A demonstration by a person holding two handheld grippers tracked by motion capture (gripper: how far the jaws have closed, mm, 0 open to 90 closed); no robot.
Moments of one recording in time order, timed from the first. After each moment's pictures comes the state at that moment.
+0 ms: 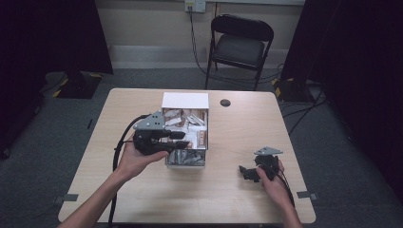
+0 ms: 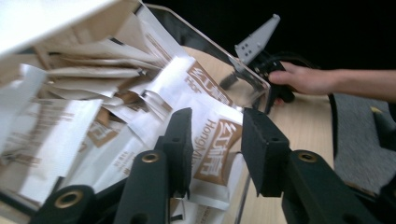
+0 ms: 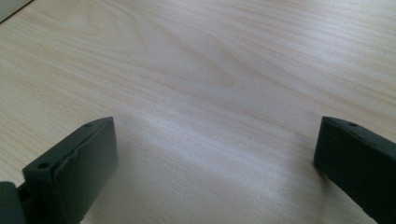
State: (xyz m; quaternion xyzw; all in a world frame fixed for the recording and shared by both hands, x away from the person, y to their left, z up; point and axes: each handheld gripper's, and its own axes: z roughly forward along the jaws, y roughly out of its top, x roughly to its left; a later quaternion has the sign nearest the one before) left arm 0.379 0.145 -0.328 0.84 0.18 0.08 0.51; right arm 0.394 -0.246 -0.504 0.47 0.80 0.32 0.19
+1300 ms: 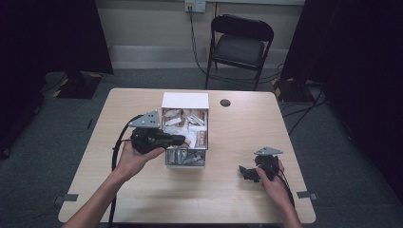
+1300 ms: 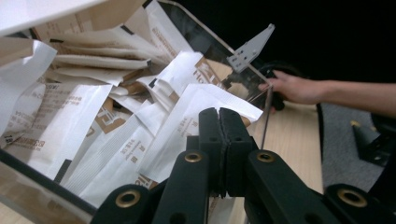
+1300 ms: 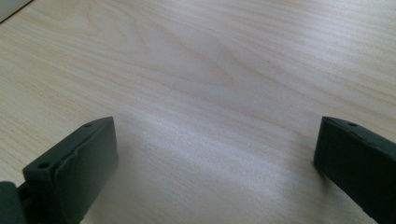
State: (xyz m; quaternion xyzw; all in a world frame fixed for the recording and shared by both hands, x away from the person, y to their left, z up) left arm 0.386 0.157 -0.336 0.82 0.19 0.05 0.54; right arm 0.394 -0.246 -0.504 0.47 0.80 0.32 0.19
